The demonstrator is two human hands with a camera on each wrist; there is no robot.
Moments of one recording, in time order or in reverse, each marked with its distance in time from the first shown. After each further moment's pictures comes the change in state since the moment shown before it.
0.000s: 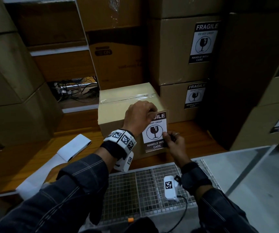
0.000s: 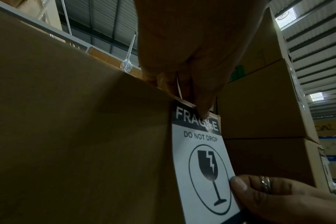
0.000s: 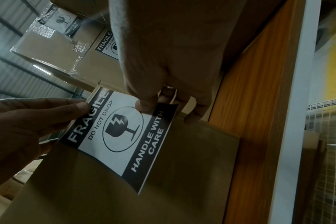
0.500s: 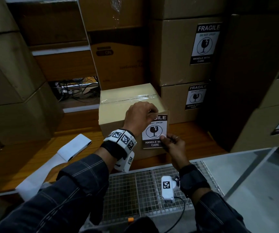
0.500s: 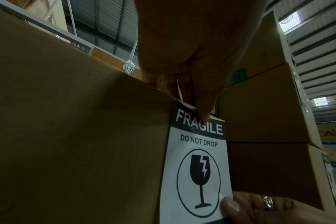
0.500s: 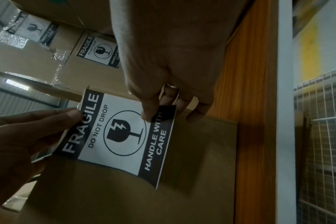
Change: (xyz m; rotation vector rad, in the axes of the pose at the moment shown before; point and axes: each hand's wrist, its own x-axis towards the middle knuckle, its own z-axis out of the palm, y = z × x) left_hand 0.002 -0.003 0.000 -0.047 -0.016 -0.024; right_hand -0.001 0.005 0.007 0.154 0.084 0.110
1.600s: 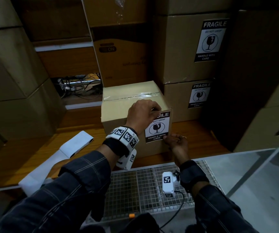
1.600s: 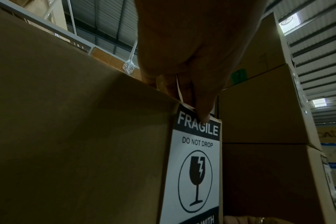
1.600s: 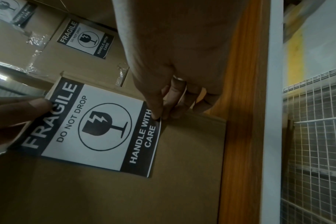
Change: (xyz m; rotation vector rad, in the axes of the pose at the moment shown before) left_hand 0.002 -0.004 0.003 -0.022 0.005 0.009; right_hand 0.027 0.016 -0.005 -0.121 0.156 0.055
